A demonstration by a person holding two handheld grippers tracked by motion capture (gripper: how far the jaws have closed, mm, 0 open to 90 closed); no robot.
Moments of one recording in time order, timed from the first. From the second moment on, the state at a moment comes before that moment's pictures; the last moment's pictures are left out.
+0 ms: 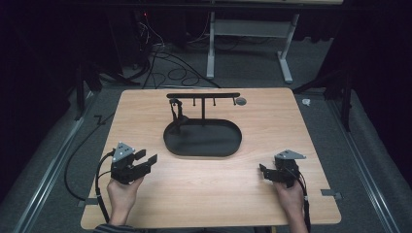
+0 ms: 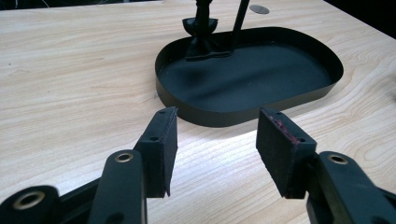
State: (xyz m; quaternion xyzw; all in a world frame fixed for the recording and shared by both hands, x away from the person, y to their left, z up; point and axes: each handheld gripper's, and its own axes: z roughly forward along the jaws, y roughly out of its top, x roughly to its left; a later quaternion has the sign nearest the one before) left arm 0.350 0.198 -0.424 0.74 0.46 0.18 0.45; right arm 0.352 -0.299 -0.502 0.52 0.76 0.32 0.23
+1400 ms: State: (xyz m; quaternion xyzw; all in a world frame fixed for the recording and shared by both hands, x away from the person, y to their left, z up) left arm 0.338 0.195 -0.460 0.75 0.48 0.16 0.43; right arm 0.352 -0.300 -0.502 0.52 0.76 0.32 0.23
